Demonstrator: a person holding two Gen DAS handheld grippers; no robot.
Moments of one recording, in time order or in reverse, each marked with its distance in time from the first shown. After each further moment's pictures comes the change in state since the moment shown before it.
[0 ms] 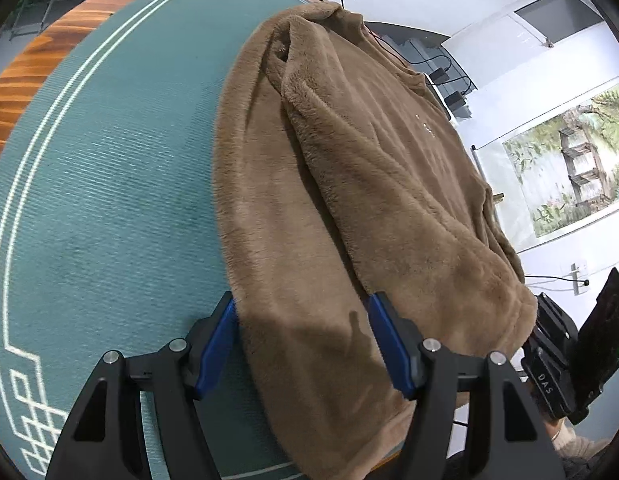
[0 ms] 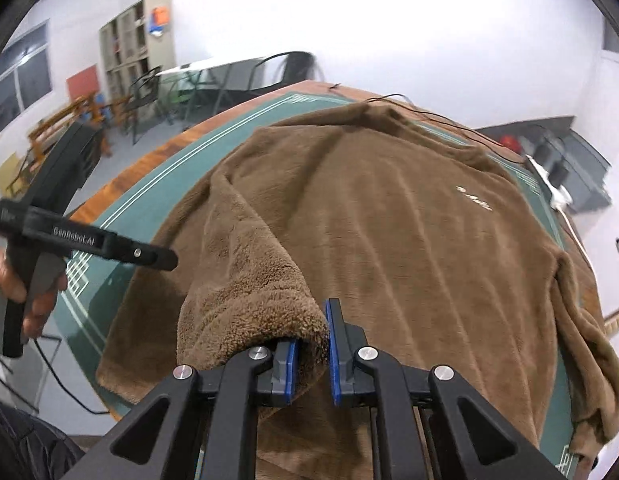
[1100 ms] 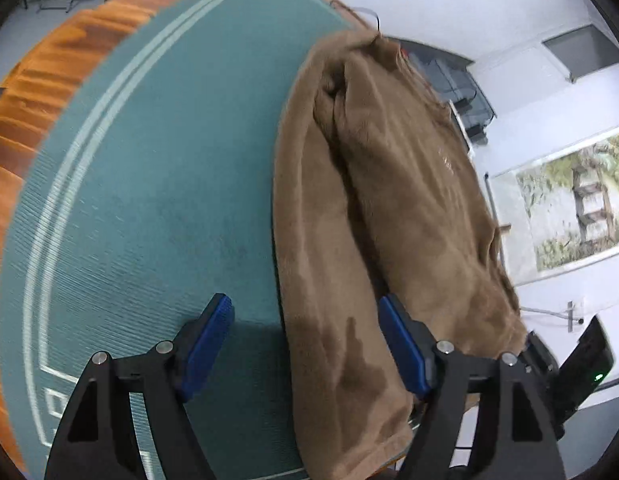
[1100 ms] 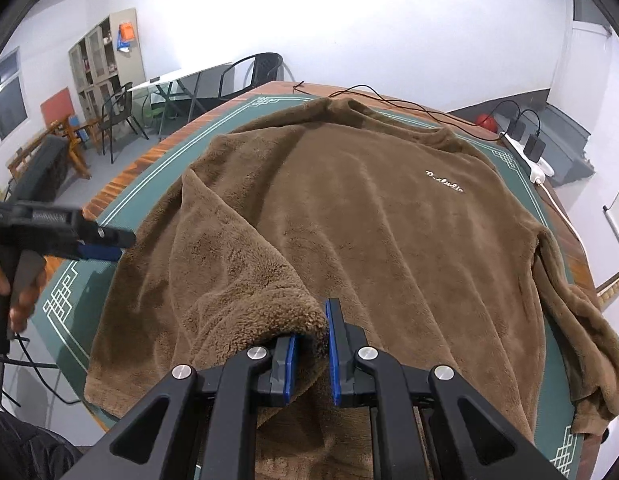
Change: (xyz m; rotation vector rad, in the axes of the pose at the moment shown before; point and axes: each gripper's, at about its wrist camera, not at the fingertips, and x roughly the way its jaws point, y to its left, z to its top) left arm -0.013 0.024 0.020 -0.087 0.017 0.037; right arm -0.006 -0.025 -0.003 0.095 0.017 -0.039
